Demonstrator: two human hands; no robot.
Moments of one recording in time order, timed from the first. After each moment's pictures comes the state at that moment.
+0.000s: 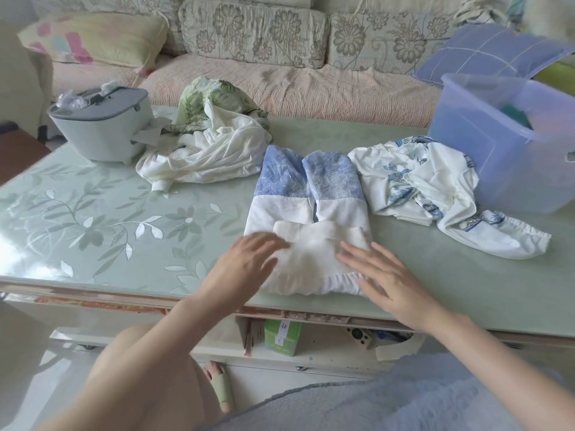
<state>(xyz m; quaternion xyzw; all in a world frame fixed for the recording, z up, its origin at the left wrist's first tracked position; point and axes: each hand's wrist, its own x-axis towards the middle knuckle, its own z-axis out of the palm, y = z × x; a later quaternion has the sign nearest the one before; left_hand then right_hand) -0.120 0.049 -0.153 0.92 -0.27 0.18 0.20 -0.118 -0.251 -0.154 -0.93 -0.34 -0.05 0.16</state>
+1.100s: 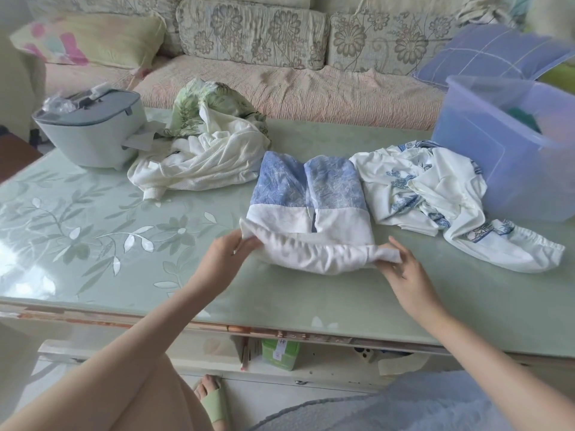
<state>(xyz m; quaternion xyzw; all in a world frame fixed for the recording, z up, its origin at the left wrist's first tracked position) -0.073 0.062 -0.161 0.88 -0.04 0.09 0.46 -0.088 -0.250 -0.159 -0.87 -0.08 -0.09 0.47</state>
